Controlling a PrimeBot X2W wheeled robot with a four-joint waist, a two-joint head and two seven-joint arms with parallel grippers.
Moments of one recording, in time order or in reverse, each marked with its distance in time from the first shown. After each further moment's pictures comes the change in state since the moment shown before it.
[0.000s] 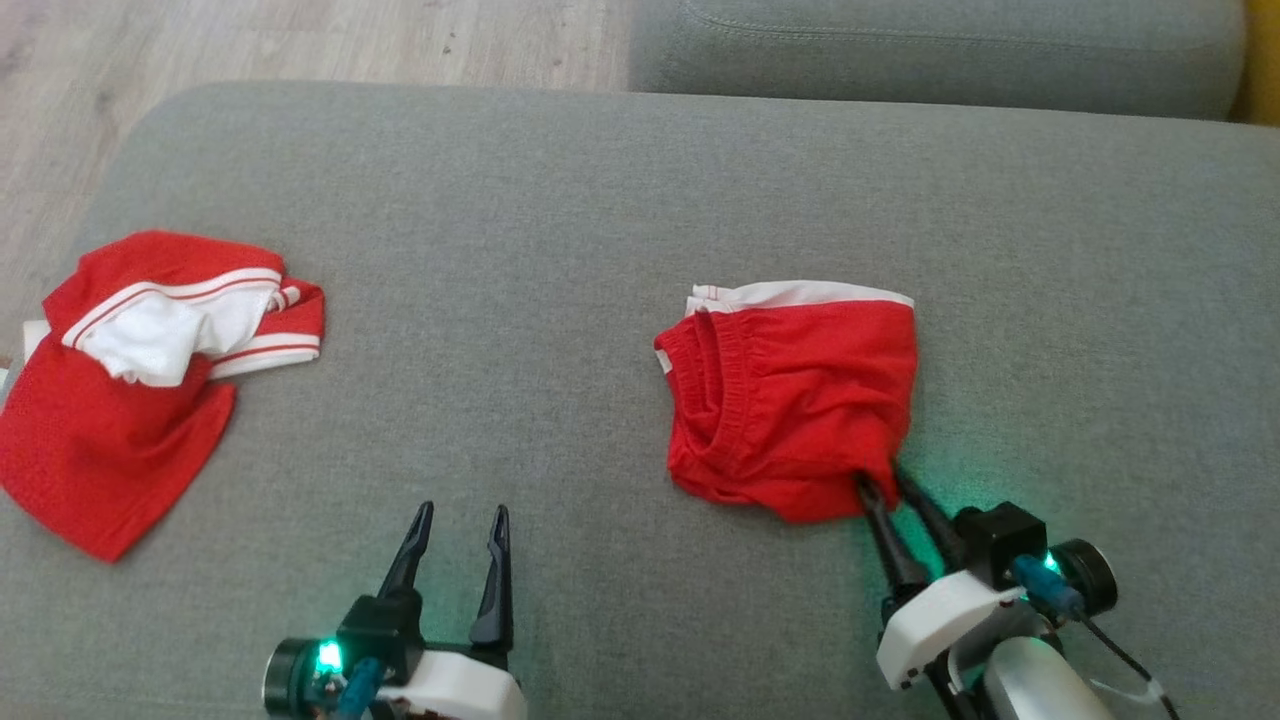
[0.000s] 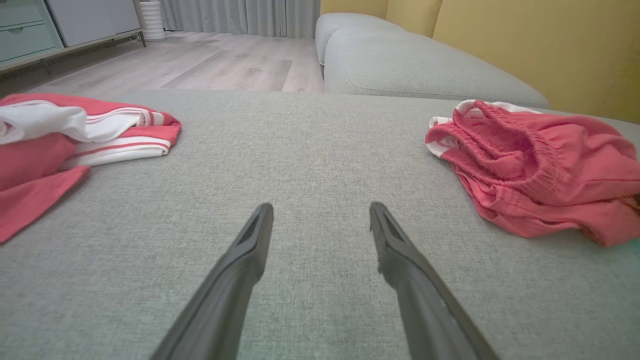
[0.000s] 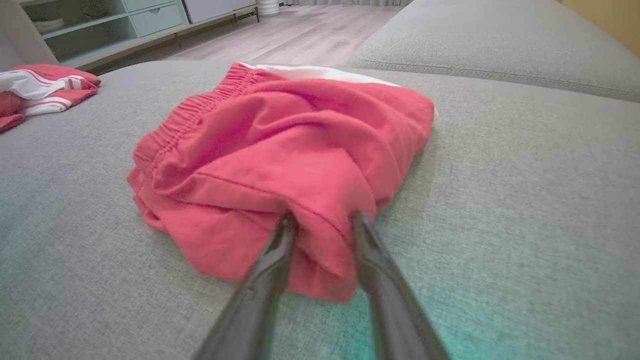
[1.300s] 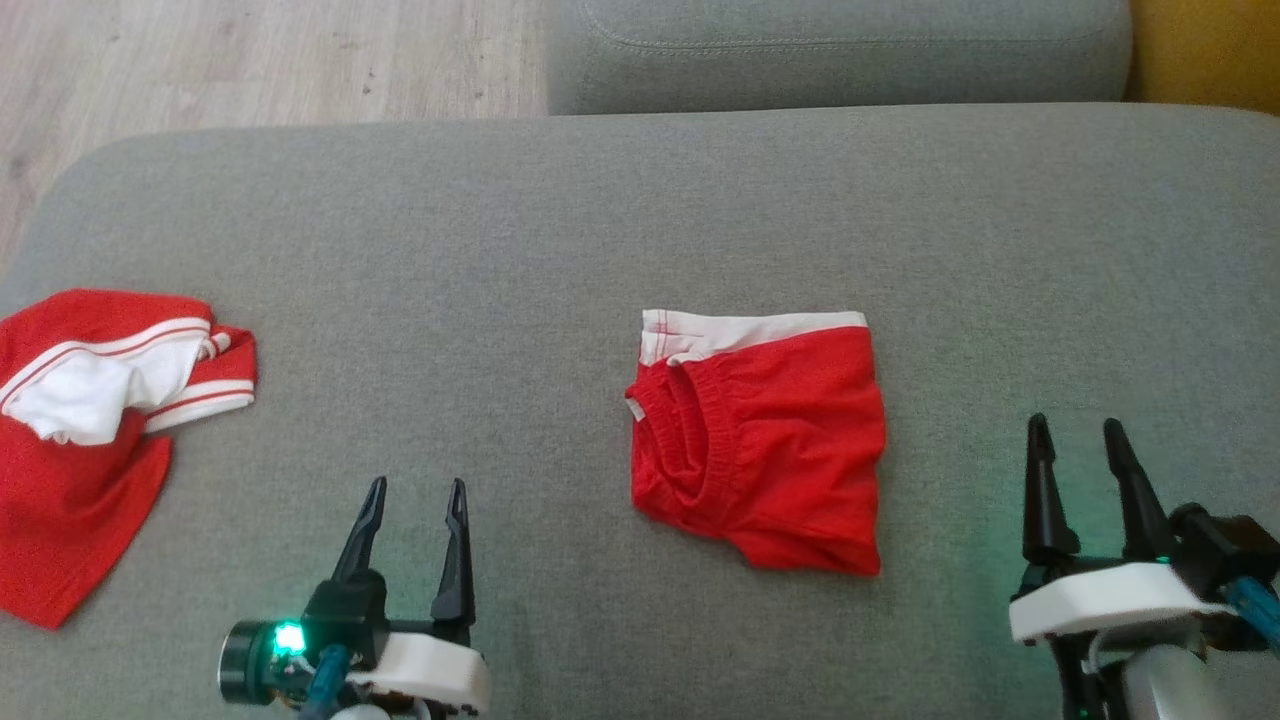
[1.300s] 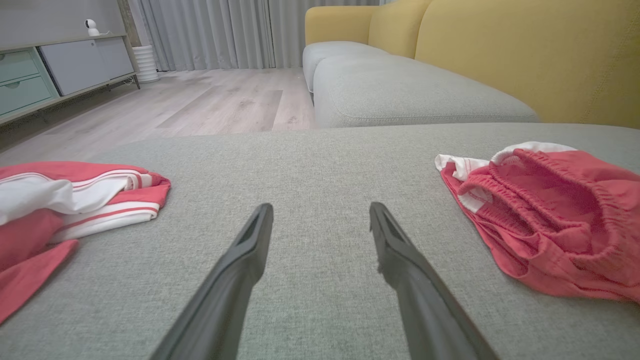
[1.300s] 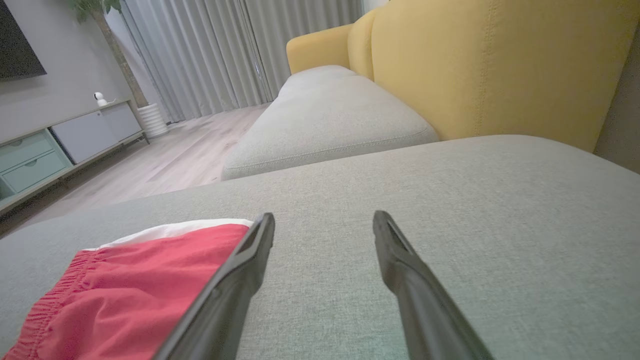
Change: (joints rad) left arm -0.007 0.000 0.099 -0.033 0.085 0.000 0.000; right arm 0.135 -0.003 -0.283 -0.292 0.184 0.000 -0.007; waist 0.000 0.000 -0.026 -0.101
